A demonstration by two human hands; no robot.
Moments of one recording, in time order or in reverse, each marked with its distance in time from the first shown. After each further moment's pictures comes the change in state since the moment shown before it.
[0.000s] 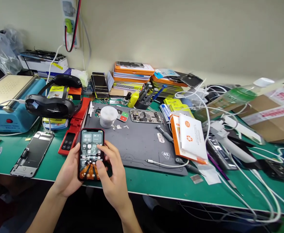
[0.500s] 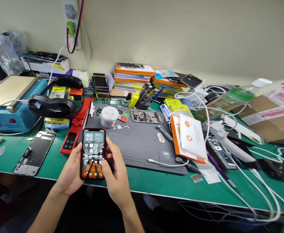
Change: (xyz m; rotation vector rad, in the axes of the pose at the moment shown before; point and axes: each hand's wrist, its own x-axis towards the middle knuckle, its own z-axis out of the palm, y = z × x) left_hand 0.000 -0.003 -0.002 0.013 -0.017 0.028; right_hand 0.001 0.002 -0.001 0.110 -0.011 0.054
